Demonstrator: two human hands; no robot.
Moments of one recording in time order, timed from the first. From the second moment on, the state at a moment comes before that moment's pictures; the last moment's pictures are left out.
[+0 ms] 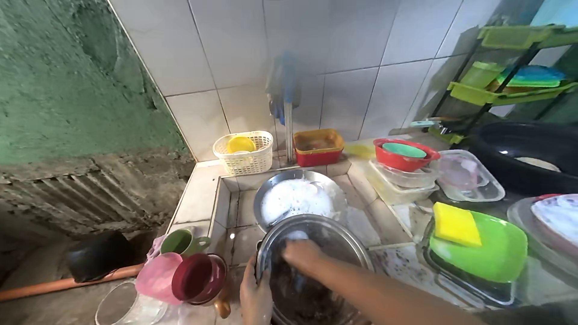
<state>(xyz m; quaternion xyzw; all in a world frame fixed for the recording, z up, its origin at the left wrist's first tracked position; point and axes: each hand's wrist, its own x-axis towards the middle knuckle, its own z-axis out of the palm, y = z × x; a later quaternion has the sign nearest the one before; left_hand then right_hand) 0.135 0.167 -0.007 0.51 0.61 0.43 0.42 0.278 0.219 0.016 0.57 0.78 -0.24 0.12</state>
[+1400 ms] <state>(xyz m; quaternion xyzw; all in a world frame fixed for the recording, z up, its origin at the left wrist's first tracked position) 0.139 0.180 0.002 0.56 0.62 0.36 0.40 0.327 0.196 0.039 0.57 0.73 -0.26 0.27</state>
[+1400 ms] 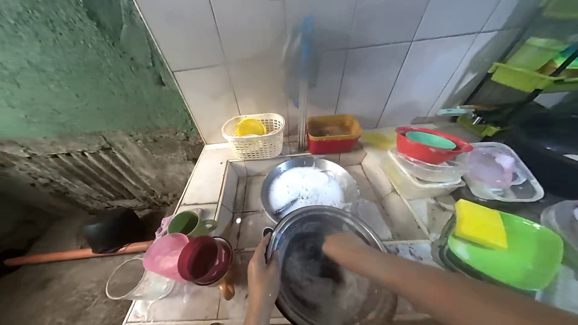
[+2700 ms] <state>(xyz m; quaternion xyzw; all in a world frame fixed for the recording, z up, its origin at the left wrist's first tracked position) 0.162 0.176 0.004 0.41 0.57 0.47 0.54 0.286 0.194 -0.003 0.62 0.35 -0.60 -0.37</state>
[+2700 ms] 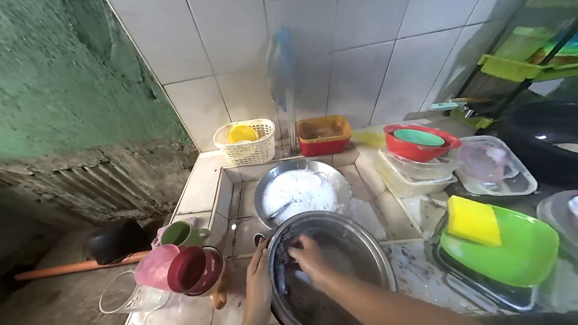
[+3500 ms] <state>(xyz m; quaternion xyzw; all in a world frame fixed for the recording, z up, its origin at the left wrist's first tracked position) 0.160 0.170 0.000 0.51 0.56 0.40 0.52 0.342 0.170 0.011 0.37 0.68 -0.63 0.05</state>
